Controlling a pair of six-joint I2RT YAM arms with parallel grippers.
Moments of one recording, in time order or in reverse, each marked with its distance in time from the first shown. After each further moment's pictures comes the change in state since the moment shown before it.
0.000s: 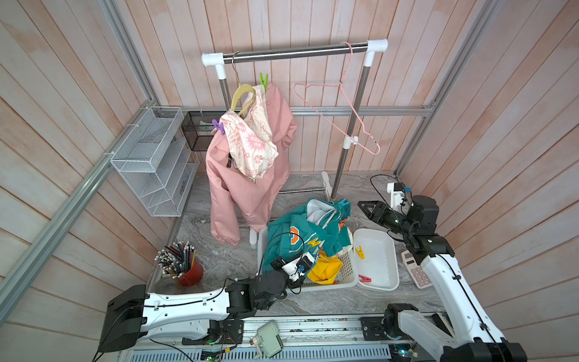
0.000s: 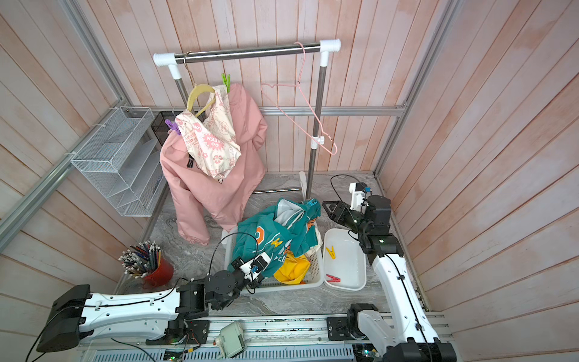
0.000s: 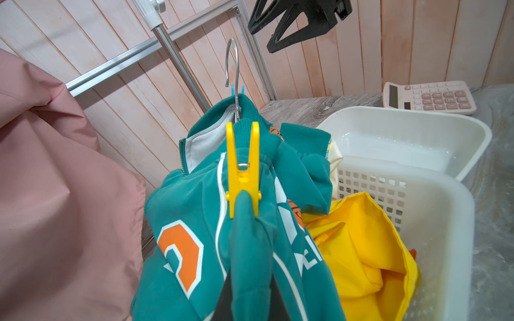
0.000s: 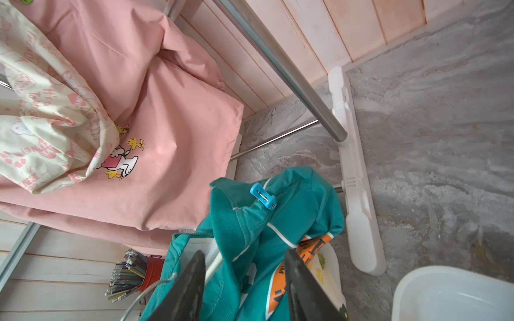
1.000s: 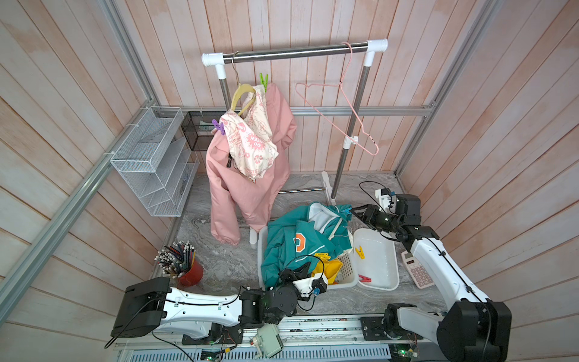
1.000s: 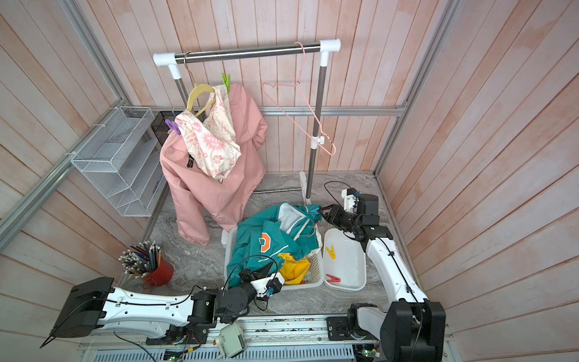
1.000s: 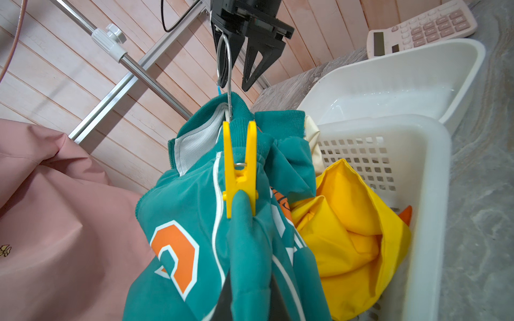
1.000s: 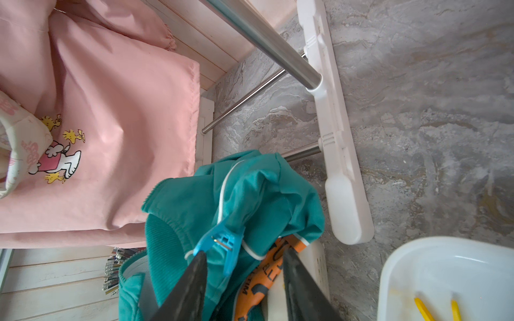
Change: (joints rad) left arm -0.152 0.149 -0.007 0.087 -0.156 0.188; right arm 0.001 0.187 0.002 -0.013 -0.023 -0.008
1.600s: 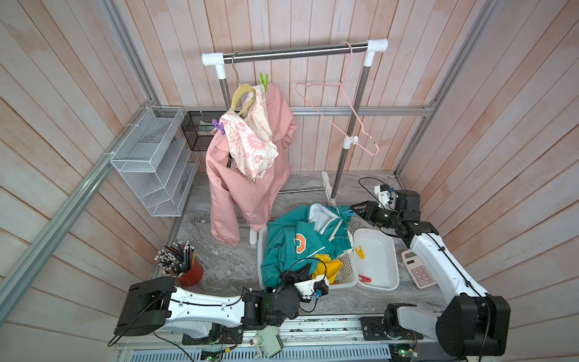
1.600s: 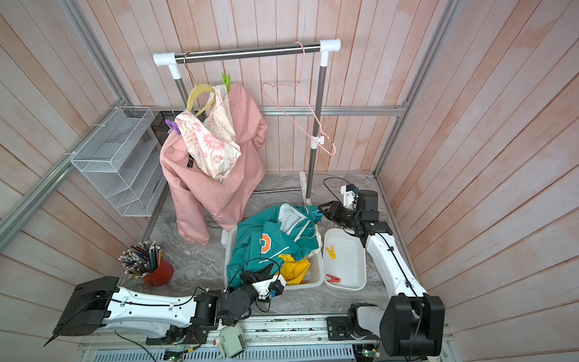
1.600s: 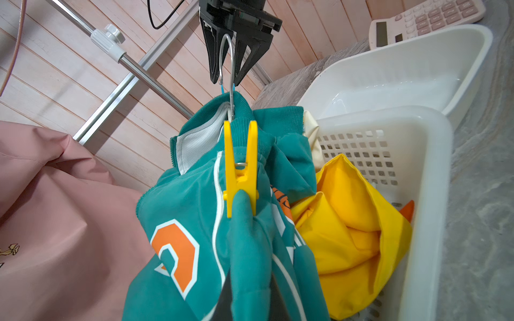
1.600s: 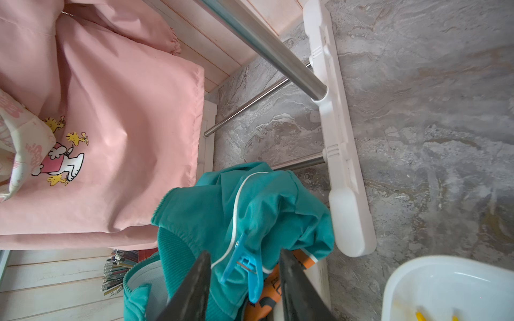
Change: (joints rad) left arm -0.020 0.029 0.000 0.024 -0.037 0.022; right arm 0.011 0.048 0.043 -0.010 0.000 -0.020
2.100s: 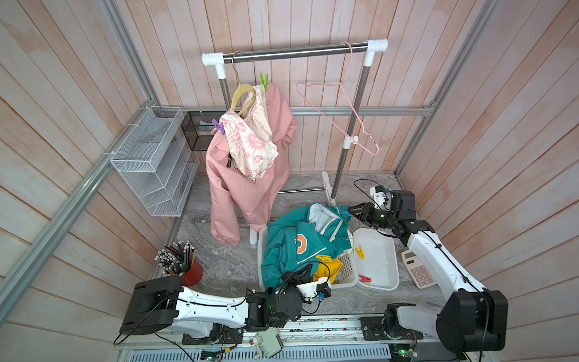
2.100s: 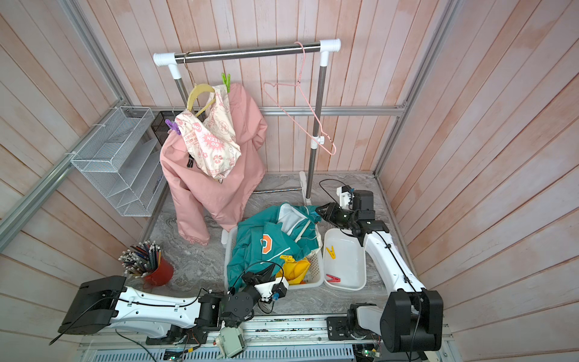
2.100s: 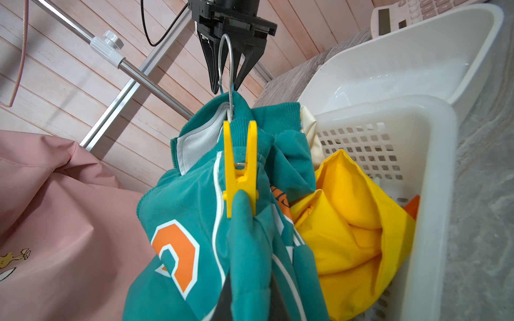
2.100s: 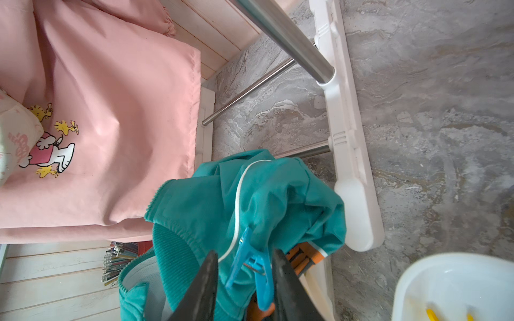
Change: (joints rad) left arm -0.011 0.048 0.000 0.049 -0.035 0.046; right arm 0.026 0.018 0.002 -0.018 0.001 -0.003
